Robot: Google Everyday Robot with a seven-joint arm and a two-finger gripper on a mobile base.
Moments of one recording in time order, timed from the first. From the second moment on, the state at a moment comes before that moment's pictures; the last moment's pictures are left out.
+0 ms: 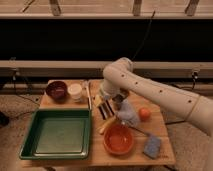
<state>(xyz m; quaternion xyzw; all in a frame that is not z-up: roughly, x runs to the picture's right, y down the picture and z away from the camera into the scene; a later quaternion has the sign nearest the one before) -0.007 0.085 0.754 -0.01 -0.33 -0.81 0.48</state>
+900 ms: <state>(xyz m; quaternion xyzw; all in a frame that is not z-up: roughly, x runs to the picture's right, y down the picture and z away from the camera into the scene) 0.059 0.180 0.752 0.01 -0.33 -0.82 0.47</state>
